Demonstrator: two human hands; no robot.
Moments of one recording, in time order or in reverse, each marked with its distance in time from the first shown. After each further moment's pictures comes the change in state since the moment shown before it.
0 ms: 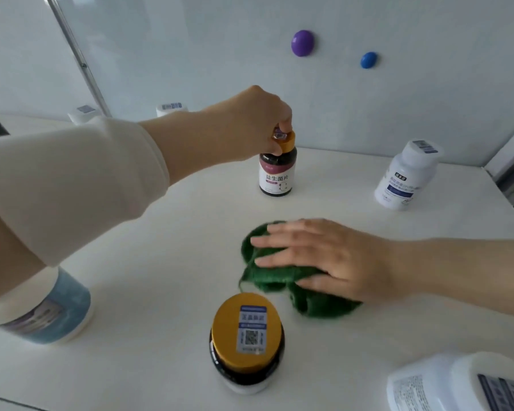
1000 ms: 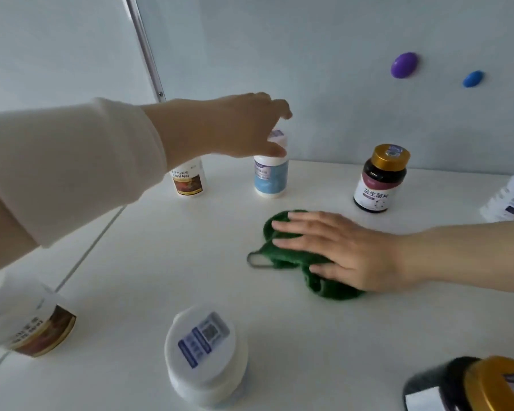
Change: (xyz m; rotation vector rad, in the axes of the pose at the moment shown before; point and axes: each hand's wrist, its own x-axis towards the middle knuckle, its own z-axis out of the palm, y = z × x) left_hand -0.043 -0.125 -0.052 0.124 -0.106 -0.005; right_hand 0.134 -0.020 0.005 0.035 -0.120 0.168
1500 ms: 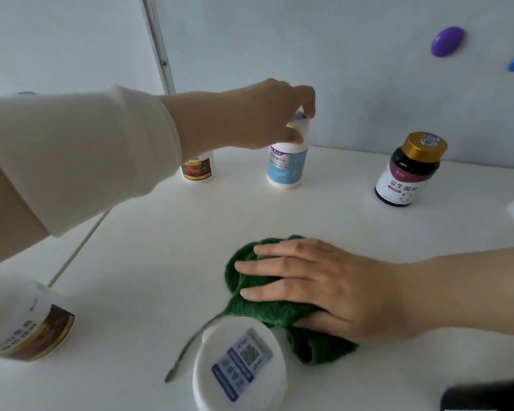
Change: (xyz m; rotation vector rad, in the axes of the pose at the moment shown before) left_hand 0.009 -0.018 0.023 -0.190 0.049 0.034; right_hand 0.022 -0.040 0.010 0.028 0.057 -0.227
